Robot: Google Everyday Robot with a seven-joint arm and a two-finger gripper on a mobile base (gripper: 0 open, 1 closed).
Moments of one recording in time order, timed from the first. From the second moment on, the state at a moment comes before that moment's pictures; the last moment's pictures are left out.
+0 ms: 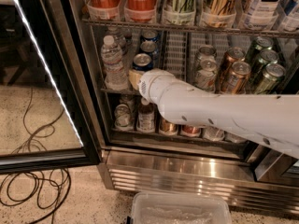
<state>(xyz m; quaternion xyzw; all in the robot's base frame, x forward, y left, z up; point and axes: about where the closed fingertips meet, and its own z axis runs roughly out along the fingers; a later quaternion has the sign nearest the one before) 0.653 0.018 0.847 -0.11 0.79 0.19 0.57</state>
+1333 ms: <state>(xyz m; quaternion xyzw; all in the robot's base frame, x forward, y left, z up) 0.657 0.016 0.850 -0.11 0.79 0.18 0.57</state>
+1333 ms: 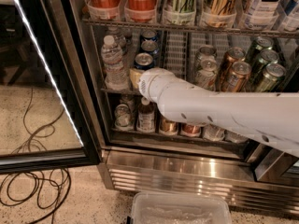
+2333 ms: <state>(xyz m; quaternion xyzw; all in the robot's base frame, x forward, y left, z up) 0.653 0.012 0.871 -0.14 0.78 0.16 0.58</state>
